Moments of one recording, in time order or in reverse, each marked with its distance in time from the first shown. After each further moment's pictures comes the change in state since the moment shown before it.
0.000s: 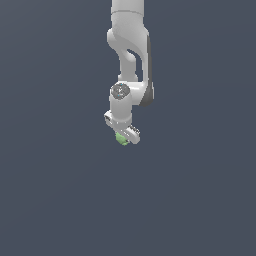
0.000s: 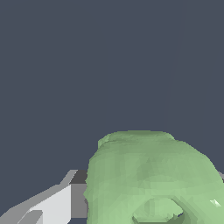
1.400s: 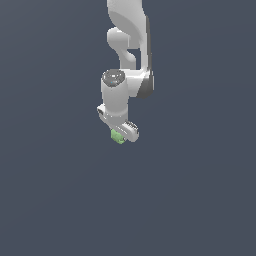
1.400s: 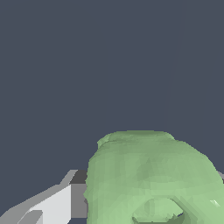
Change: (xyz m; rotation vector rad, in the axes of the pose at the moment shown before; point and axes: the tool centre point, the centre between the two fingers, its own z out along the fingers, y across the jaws) arm 0.035 -0.011 -0.071 -0.001 0.001 0.000
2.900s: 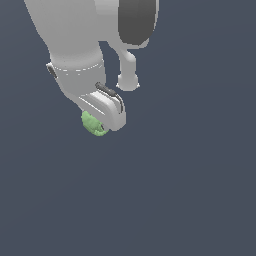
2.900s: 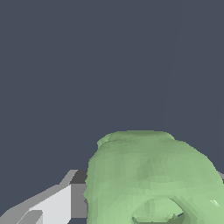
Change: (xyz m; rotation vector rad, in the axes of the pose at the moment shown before) arm 0.116 -0.039 -0.224 -0.001 0.000 0.000
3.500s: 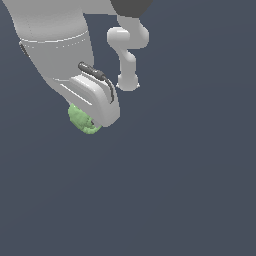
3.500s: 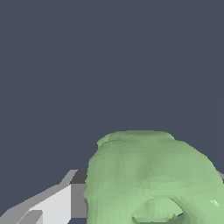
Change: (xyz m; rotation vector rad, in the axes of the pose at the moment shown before) arm 0.027 -0.010 -0.048 0.000 -0.001 0.000
